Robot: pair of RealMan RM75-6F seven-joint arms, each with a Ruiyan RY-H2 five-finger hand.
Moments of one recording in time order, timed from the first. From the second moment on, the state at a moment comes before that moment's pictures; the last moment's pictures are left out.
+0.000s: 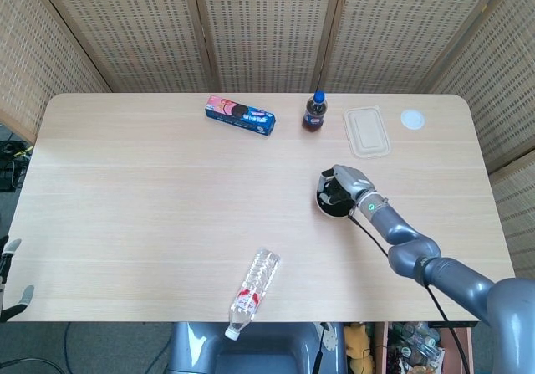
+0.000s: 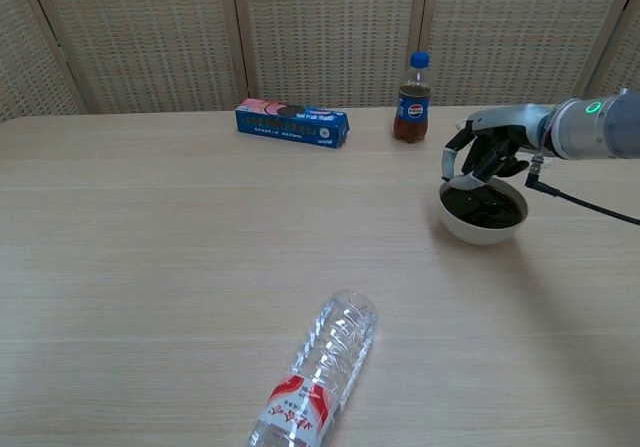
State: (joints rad) left arm 0.06 -1.21 0.01 -1.45 1.45 1.50 0.00; right arm 0.92 -1.57 0.27 -0.98 -1.15 0.36 0.43
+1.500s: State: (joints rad) left arm 0.06 -1.22 0.01 -1.45 1.46 1.50 -0.01; right arm 0.87 -1.52 0.25 -1.02 -1.17 0.40 0.44
